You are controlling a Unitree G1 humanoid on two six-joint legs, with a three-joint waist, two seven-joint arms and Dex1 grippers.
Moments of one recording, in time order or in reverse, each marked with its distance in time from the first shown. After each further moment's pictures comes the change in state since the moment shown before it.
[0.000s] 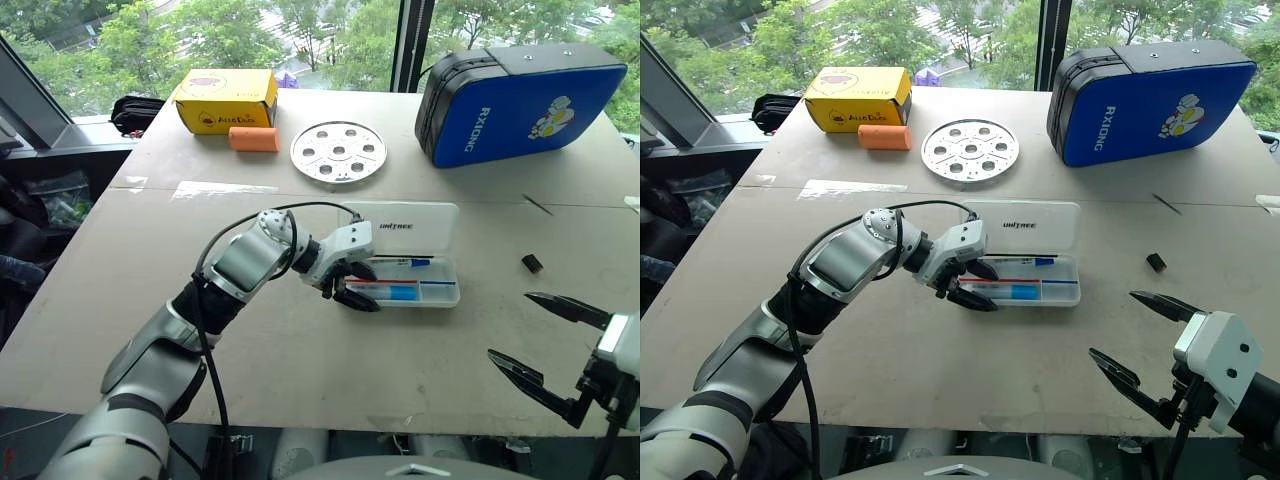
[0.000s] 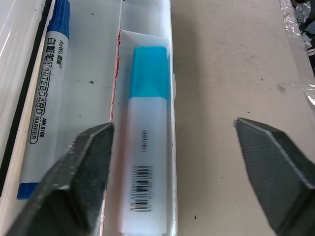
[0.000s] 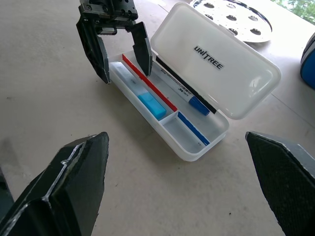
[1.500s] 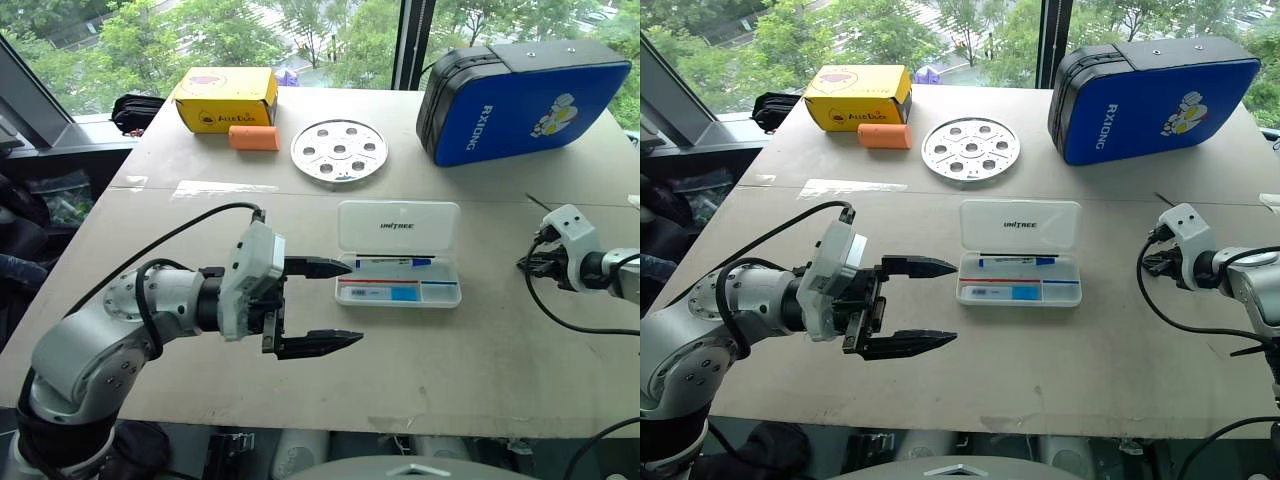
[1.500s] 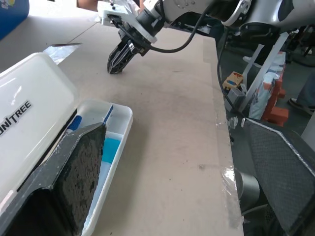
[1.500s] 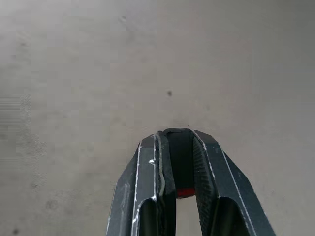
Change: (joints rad) left arm 0.601 0.218 0.668 -0.693 -0.634 0.020 0.283; right arm -1.062 -0.209 0.654 0.915 -0.280 0.544 -0.029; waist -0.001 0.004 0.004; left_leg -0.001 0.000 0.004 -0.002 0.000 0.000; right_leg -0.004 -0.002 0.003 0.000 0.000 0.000
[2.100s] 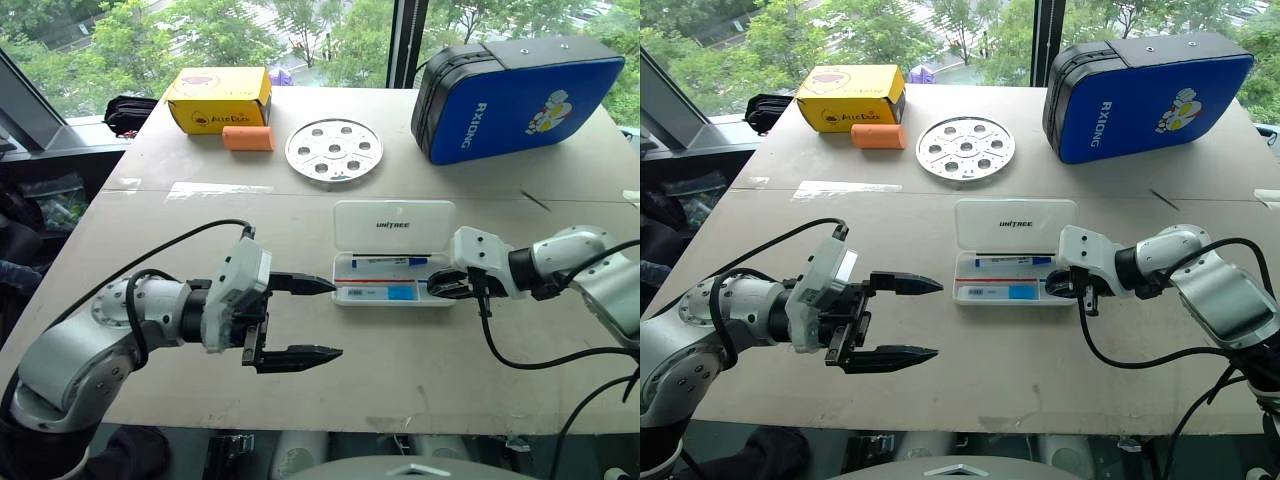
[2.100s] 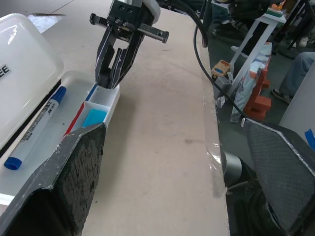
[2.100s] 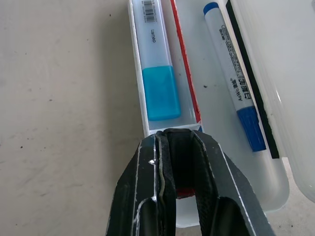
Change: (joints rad) left arm 0.107 0.078 0.017 0.031 0.003 -0.058 -0.060; right arm -0.155 -0.009 0.355 -0.262 -0.089 -0.302 0.375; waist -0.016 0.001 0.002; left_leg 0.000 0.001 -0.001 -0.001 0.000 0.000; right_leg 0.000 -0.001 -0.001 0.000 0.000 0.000
